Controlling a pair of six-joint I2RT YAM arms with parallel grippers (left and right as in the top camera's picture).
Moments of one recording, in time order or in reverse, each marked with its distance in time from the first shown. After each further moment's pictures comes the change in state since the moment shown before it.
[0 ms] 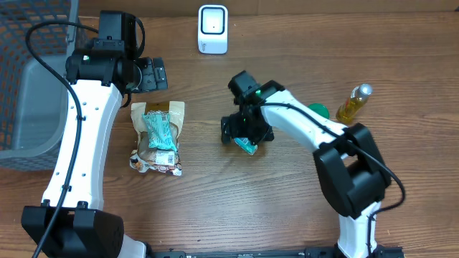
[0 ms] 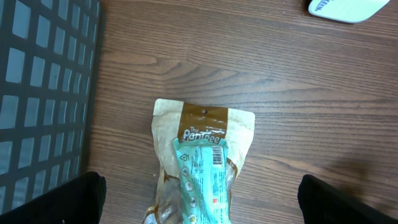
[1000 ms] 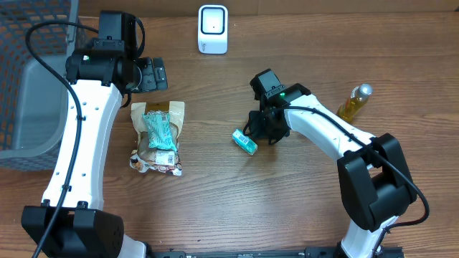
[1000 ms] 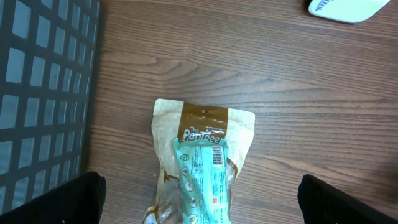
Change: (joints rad) left arm 0.000 0.000 0.000 0.000 0.000 0.000; right arm -0.085 -0.135 -0.165 0.079 0.078 -0.008
